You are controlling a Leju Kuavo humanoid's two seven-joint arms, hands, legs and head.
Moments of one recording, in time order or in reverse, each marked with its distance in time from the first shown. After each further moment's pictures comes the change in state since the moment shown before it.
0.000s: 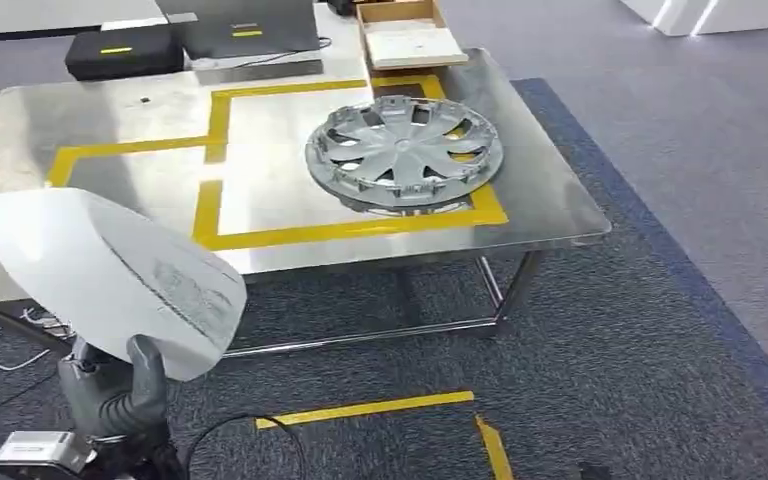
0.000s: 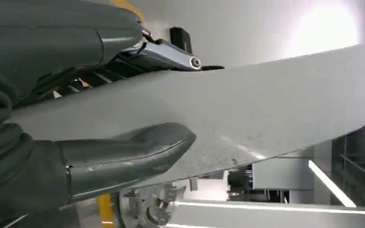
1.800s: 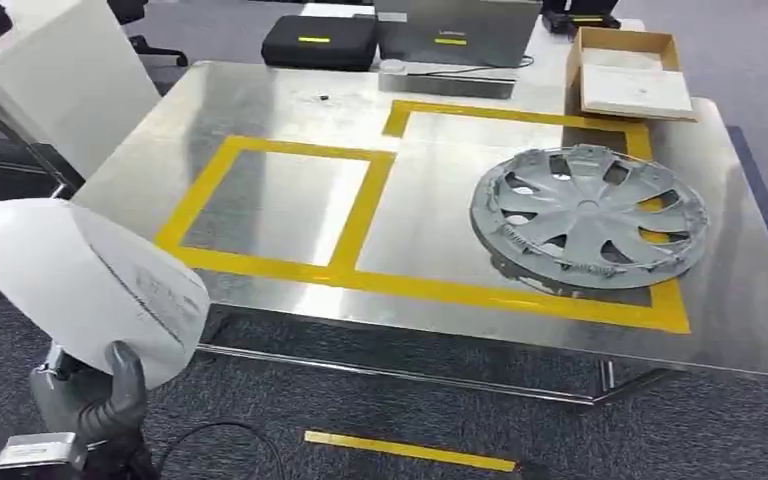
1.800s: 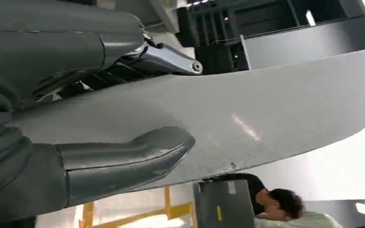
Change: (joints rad) left arm 0.010 -0.016 0.089 0.023 -0.174 0.047 0.000; right arm 0.003 0.091 0.015 0.013 0.088 0.156 0.120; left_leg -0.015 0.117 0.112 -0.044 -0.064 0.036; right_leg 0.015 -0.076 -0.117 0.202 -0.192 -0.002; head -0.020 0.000
